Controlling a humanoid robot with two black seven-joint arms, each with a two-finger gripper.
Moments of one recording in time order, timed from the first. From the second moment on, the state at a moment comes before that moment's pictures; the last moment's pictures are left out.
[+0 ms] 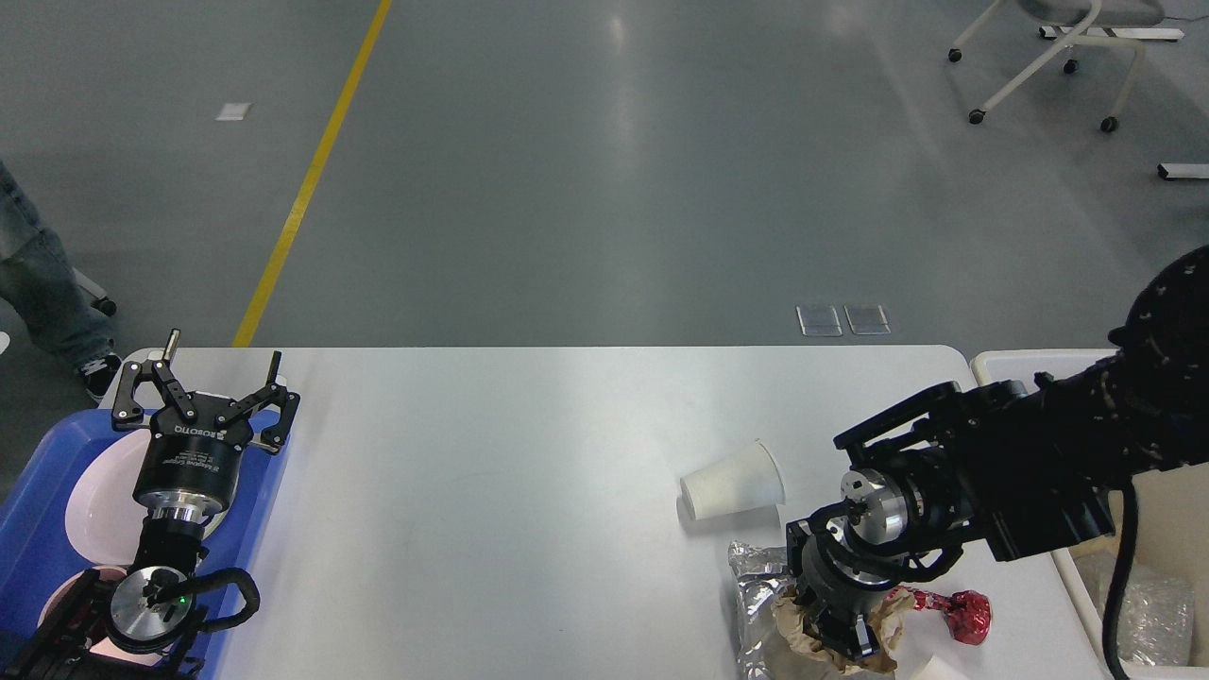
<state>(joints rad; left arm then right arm) -0.21 0.16 -1.48 -0.83 0.10 -0.60 -0.20 1.52 -0.15 -1.01 1.43 1.07 -0.19 -0.30</state>
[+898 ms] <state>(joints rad) -0.21 0.16 -1.48 -0.83 0.10 -0.60 -0.20 2.48 -0.33 -1.25 1.71 0.32 0.73 -0.30</state>
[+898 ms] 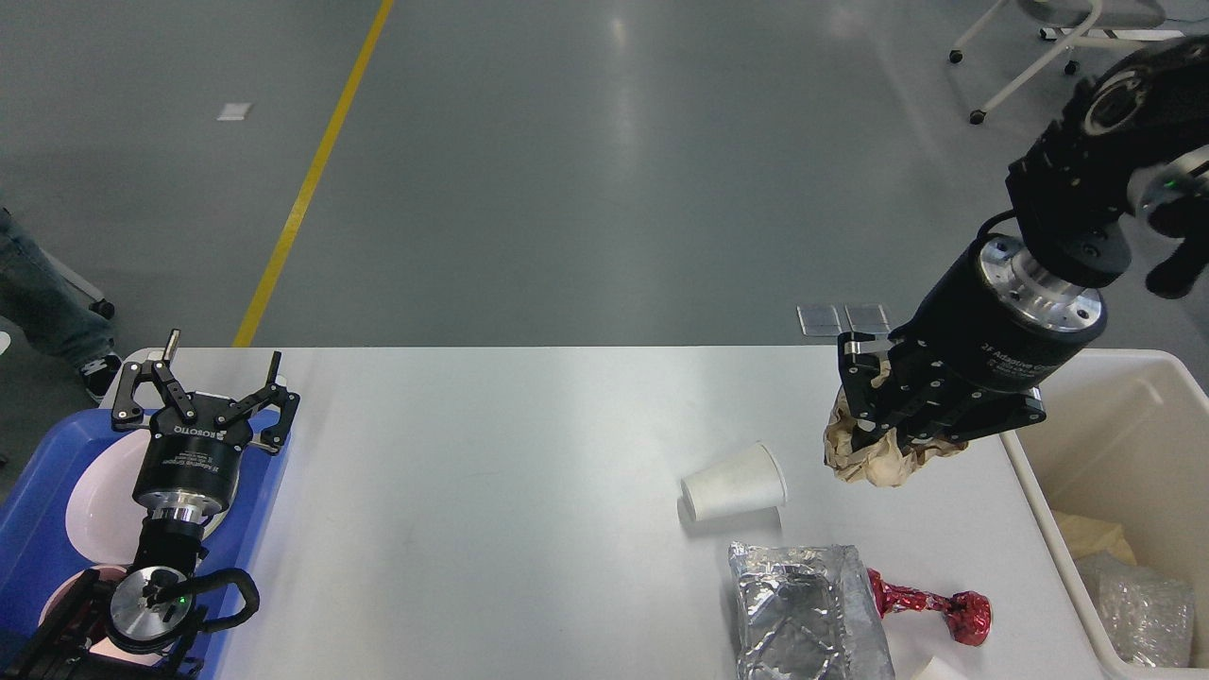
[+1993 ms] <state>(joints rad) -0.21 0.16 -1.48 -0.83 0.10 -0.60 -0.20 1.54 -0.78 -1.14 0.94 0.09 0.43 -0.29</state>
